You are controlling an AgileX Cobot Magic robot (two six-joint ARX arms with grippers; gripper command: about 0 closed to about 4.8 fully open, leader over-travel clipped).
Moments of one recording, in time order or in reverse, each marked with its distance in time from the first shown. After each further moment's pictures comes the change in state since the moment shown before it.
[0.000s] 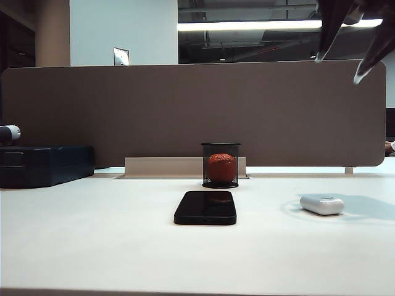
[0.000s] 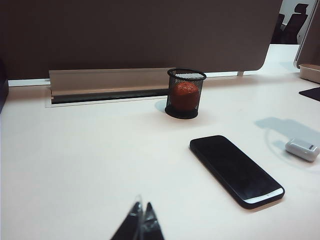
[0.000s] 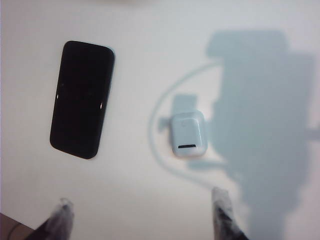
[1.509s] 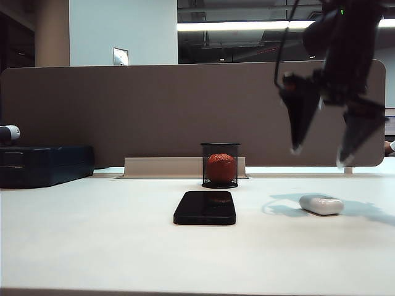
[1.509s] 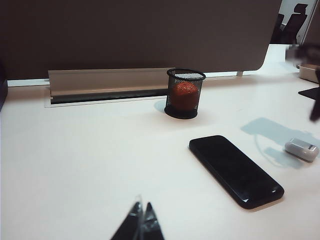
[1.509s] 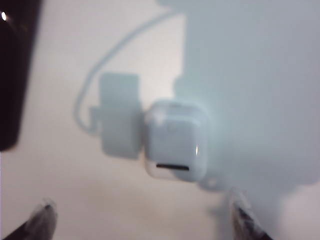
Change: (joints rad) left arm 0.000 0.000 0.000 0.000 0.000 0.000; right arm 0.088 0.254 -0.120 0.110 0.077 -0.121
